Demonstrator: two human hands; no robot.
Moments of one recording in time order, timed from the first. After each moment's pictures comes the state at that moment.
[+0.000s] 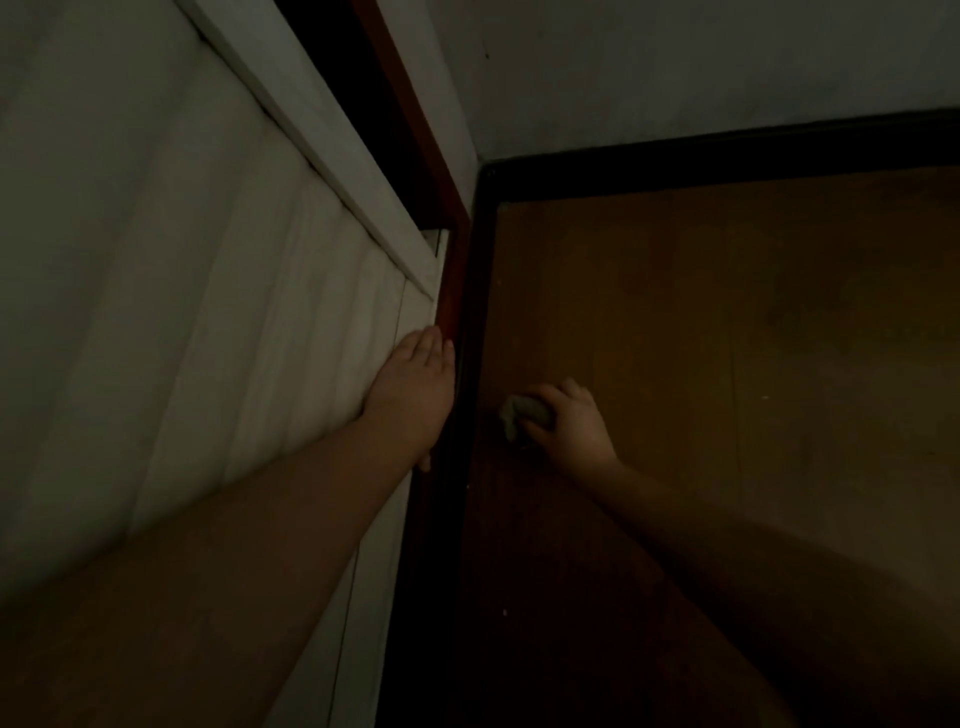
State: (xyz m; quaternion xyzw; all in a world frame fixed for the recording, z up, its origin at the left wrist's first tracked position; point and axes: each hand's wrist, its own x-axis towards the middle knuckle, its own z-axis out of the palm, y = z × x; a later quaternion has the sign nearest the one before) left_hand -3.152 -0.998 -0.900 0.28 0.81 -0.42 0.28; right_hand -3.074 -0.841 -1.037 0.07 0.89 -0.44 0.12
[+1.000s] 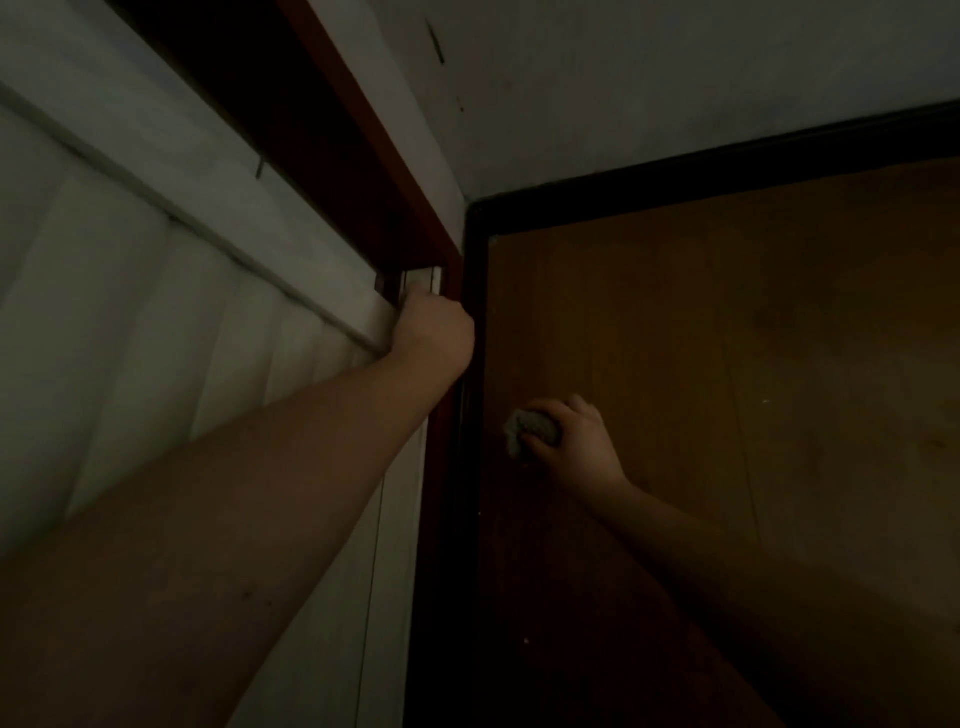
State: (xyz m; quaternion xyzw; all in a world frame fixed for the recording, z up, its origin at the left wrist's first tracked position) left_hand -3.213 -0.941 -0.878 0.28 0.81 -0.49 0.16; right_hand -3.068 -0.843 -1.019 0.11 0.86 -0.49 0.05
